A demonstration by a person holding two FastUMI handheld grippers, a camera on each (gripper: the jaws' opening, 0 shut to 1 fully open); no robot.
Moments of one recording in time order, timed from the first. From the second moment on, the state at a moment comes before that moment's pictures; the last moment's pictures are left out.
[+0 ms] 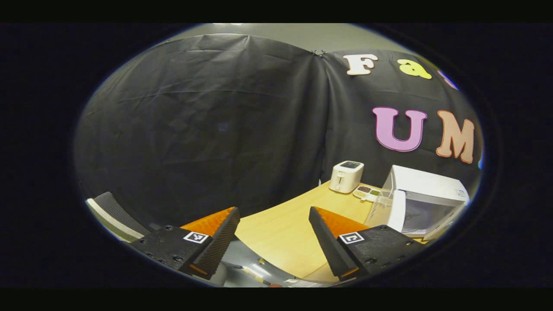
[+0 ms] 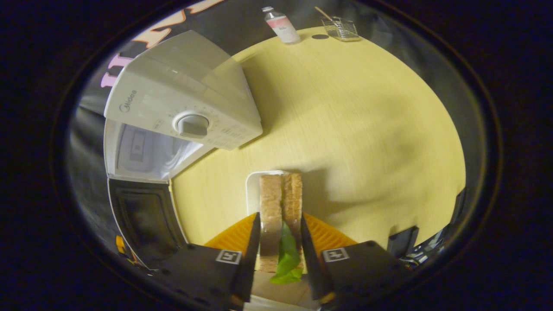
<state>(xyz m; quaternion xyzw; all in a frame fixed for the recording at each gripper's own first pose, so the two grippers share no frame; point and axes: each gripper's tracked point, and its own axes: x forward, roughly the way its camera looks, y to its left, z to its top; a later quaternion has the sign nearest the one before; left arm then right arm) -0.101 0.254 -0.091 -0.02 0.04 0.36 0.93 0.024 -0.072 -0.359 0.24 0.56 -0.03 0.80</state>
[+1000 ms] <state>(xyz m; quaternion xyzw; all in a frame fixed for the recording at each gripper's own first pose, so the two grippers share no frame) -0.071 0.268 -0.110 0.00 0.09 0.25 0.96 -0.001 0.039 -0.215 0.45 0.40 0.09 0.79</state>
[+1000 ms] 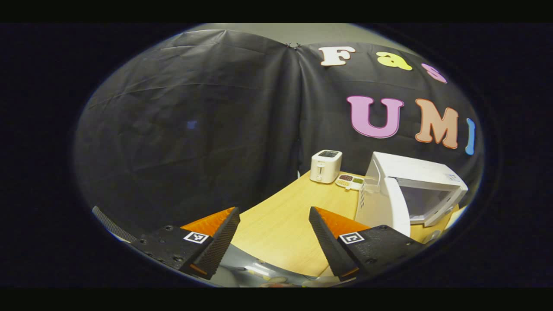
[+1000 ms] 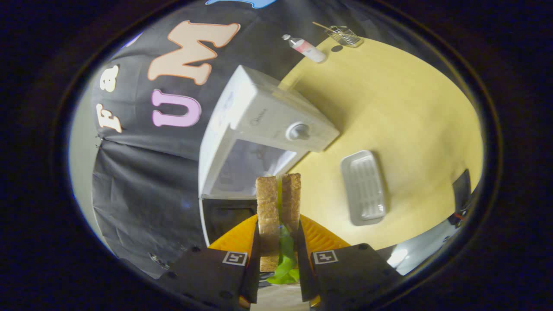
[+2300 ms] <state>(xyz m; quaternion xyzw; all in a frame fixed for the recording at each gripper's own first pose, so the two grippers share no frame) -0.052 0.259 -0.142 -0.02 0.13 0.09 0.99 0.153 0.219 -0.276 0.48 0.19 0.03 0.86</state>
